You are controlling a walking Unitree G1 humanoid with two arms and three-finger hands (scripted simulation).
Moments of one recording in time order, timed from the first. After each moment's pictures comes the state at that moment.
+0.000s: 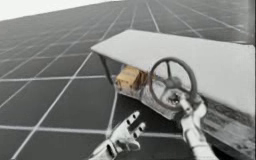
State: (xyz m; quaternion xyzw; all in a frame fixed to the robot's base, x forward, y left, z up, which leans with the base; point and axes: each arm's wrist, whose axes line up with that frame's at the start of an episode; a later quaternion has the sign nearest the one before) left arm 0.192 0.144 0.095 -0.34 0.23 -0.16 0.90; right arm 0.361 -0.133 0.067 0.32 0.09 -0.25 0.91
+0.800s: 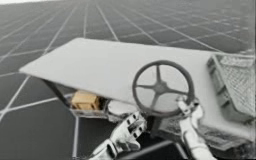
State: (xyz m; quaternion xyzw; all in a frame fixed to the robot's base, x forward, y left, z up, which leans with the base) left arm 0.192 0.146 0.092 -0.35 0.23 -0.16 0.90; right arm 0.358 -0.125 0.063 0.31 0.10 -0.25 0.91
